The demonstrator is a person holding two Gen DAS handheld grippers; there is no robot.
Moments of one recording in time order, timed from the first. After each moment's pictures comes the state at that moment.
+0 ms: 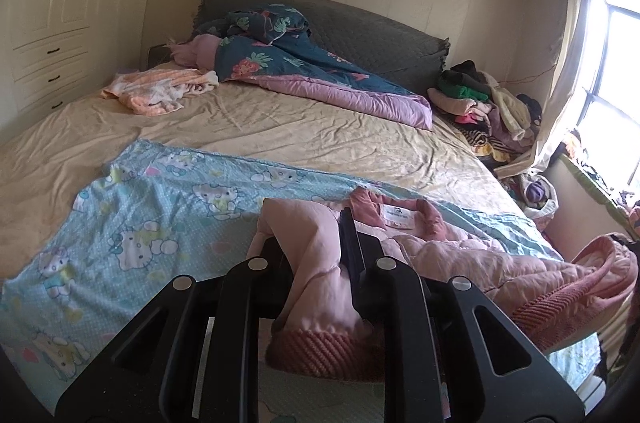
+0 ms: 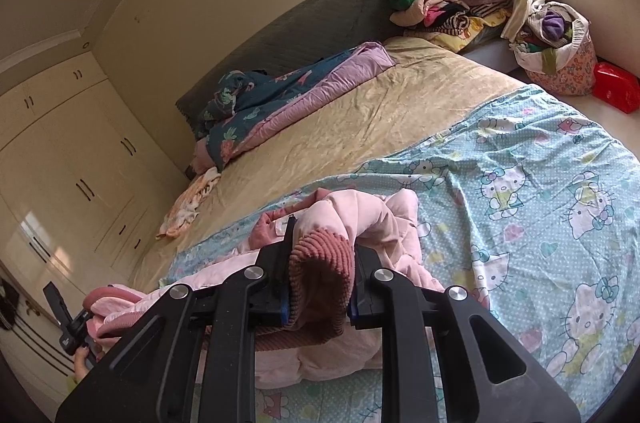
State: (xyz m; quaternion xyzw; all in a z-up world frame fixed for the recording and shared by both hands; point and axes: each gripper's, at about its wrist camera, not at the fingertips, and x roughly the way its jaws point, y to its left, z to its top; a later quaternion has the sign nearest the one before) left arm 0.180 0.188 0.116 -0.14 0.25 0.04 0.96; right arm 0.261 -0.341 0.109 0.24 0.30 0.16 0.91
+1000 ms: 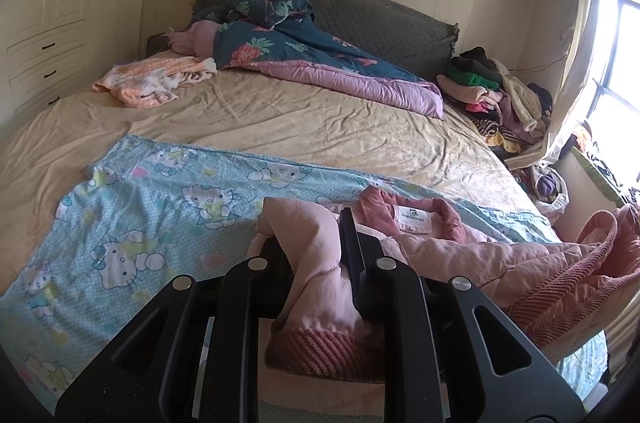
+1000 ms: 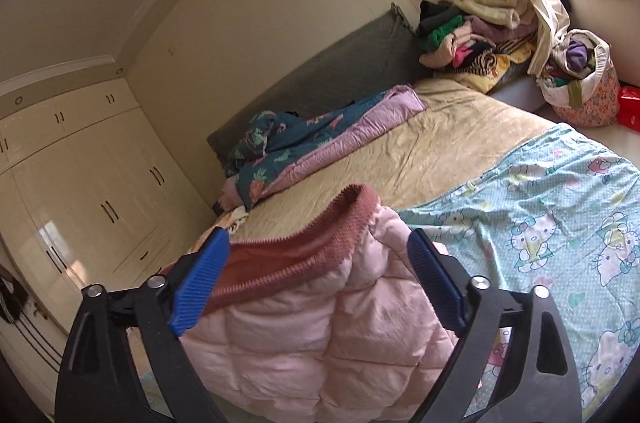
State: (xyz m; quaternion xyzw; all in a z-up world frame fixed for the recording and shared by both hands) left arm 0.244 0.193 0.096 -0.13 0.29 0.04 0.95; right arm 0.268 -0.345 0.117 0.25 0.21 0.19 0.93
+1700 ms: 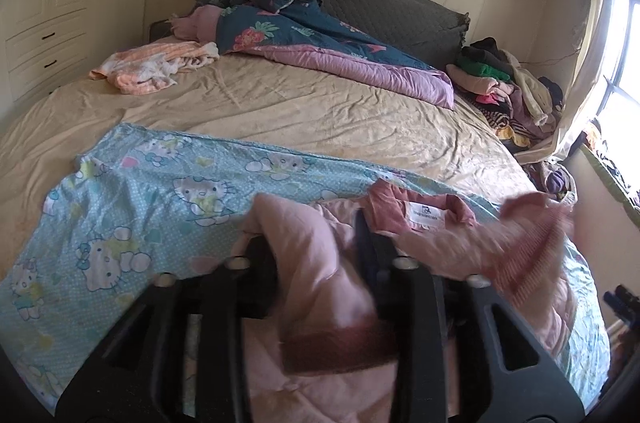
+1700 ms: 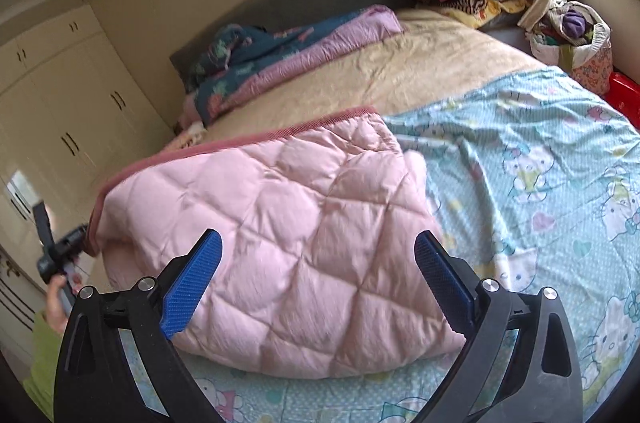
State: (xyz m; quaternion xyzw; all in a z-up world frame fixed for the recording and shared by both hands) left arm 0.281 0.190 0.076 -0.14 0.31 0.05 0.94; right arm 0.311 -0.289 0.025 0.17 0.36 0.18 0.90
